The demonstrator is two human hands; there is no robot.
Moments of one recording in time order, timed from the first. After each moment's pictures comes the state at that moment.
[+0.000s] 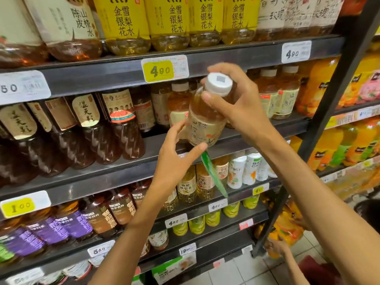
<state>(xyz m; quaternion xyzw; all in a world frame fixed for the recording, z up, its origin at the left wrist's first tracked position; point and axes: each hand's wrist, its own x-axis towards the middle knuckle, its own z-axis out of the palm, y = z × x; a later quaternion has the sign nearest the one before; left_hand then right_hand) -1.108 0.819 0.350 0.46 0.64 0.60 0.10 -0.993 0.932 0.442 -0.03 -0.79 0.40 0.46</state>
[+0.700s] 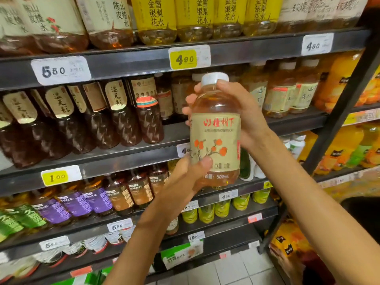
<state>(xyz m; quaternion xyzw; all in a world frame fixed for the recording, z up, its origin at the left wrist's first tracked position) -1.057 0.734 0.350 0.35 0.49 0.68 0.42 -1.002 0.881 0.434 0.07 -0.54 0.82 0.18</state>
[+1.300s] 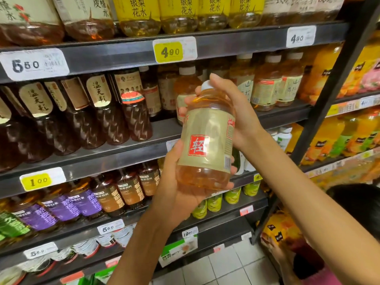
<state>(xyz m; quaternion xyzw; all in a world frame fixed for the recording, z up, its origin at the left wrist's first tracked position) -1.036 0.741 0.361 0.23 0.31 0.74 0.56 -0.994 0.882 0.427 -0.01 -0.49 0.85 0.18</state>
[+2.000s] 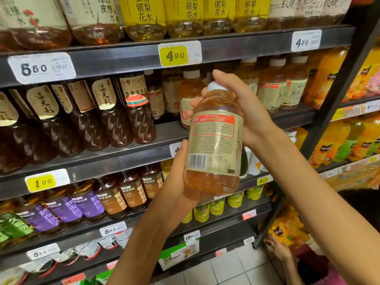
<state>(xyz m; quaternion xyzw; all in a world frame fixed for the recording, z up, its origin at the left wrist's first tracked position) -1.047 0.743 0.361 0.24 0.37 0.69 0.58 -0.990 0.885 0.441 -0.04 -0.54 0.82 0.19</state>
